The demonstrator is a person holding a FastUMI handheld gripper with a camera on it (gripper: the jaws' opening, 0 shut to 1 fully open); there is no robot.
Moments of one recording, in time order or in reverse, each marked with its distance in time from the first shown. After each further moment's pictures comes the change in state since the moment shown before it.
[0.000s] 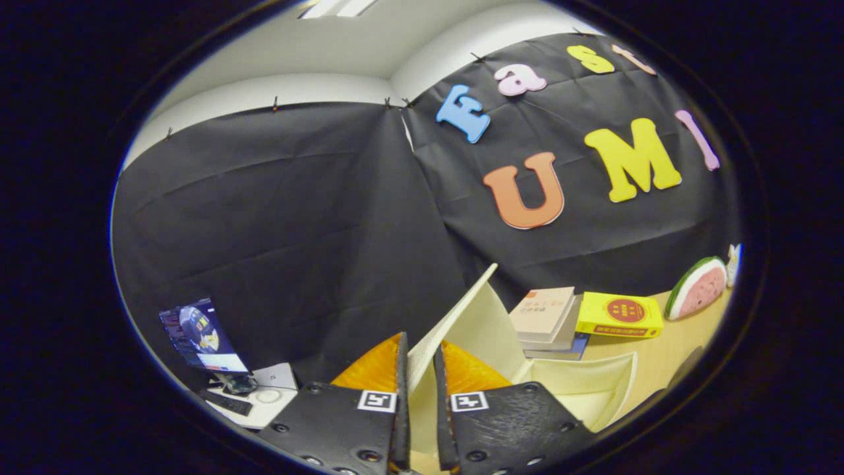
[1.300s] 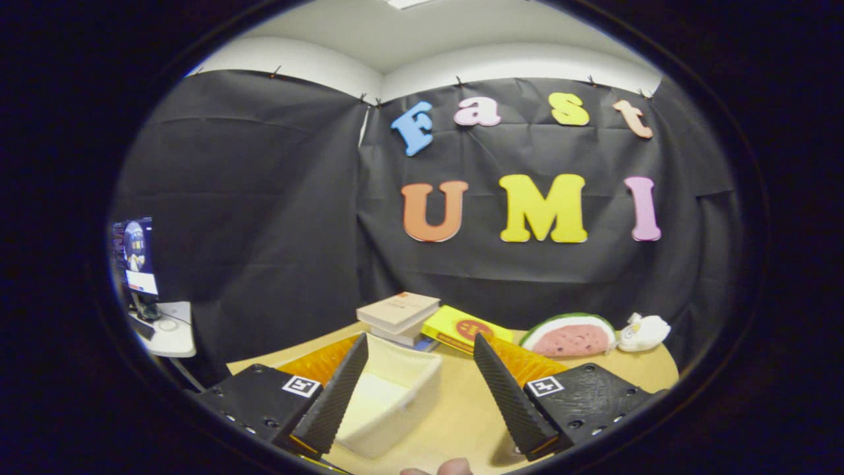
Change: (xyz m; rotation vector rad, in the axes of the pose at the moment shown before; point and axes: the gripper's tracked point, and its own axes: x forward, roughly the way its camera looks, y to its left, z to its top) arm -0.199 -0.231 -0.009 -0.255 -0.015 -0.457
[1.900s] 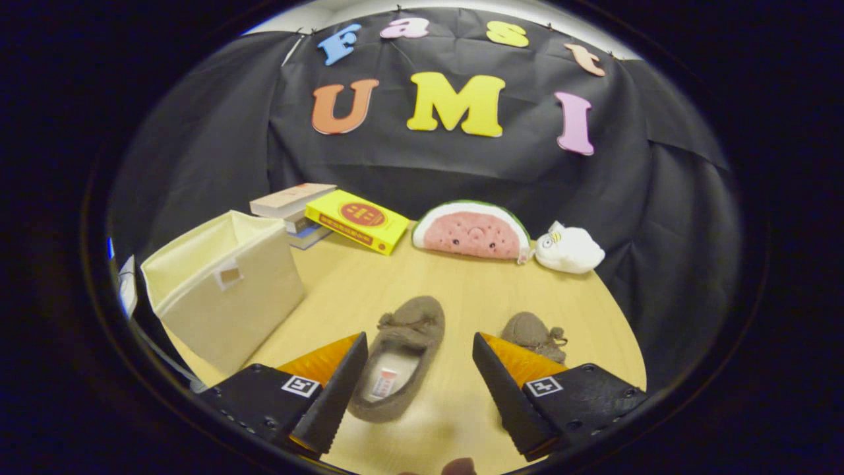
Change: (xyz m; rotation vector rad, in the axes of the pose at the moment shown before) arm -0.010 -0.176 -0.176 0.042 0.463 -0.278
